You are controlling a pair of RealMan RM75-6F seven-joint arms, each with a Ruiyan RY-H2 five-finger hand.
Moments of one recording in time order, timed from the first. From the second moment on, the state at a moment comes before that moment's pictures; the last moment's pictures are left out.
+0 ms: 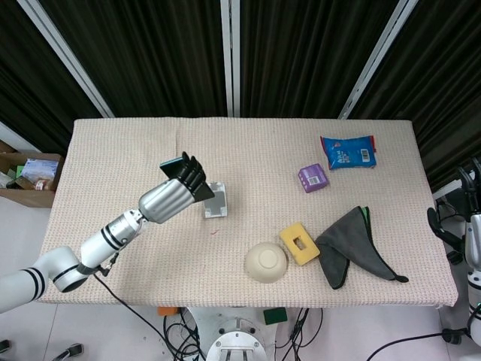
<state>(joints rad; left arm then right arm) -0.80 -1.35 -0.11 -1.37 1.81 1.19 0.98 0.15 -1.12 0.22 -1.53 -1.59 1.75 0.08</state>
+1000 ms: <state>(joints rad) -0.97 -1.42 -0.09 -1.29 1.90 0.96 1.06 0.13 -1.13 0.21 -1.47 -1.58 1.76 0.14</state>
